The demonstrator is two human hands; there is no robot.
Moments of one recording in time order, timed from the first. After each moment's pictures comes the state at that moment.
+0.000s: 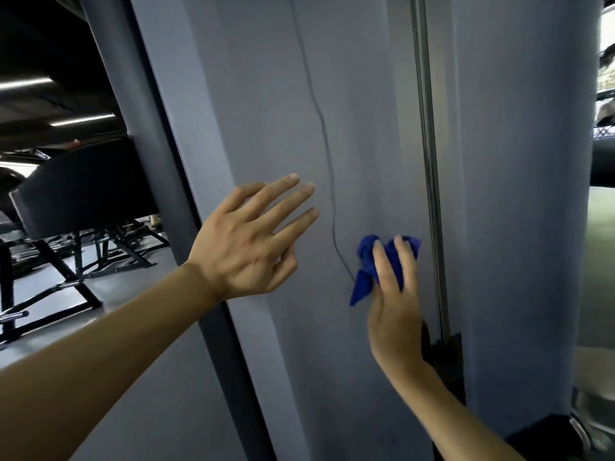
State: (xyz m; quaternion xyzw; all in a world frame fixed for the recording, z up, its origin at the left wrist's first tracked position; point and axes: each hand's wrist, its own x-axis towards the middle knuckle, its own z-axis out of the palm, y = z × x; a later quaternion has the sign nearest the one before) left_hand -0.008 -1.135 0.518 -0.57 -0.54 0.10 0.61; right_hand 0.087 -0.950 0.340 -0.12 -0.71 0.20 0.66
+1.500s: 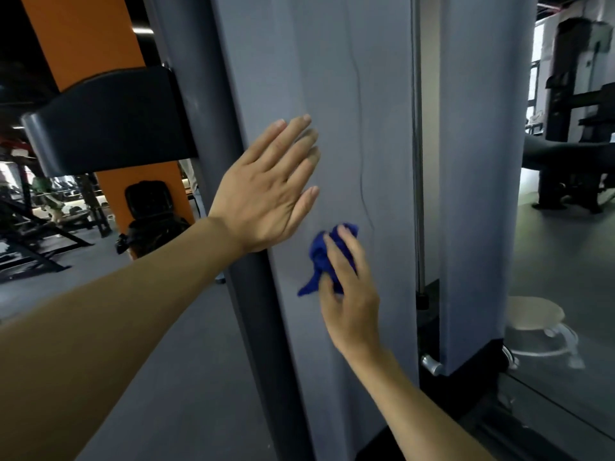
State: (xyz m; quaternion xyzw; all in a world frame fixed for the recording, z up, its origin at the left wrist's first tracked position) left_hand -0.040 -1.167 0.505 -0.57 -0.52 0.00 0.63; right_hand 0.062 -1.085 0.318 -0.10 -0.70 0.20 0.68
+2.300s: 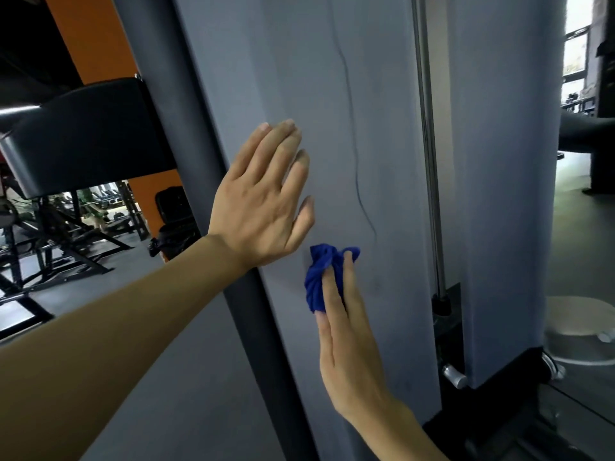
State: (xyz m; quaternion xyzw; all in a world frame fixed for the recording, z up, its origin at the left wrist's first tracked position) left_hand -0.024 -1.151 0.495 -0.52 -0.55 0.00 0.65; right_hand 0.085 -1.101 0.299 -0.09 -0.78 0.27 0.56
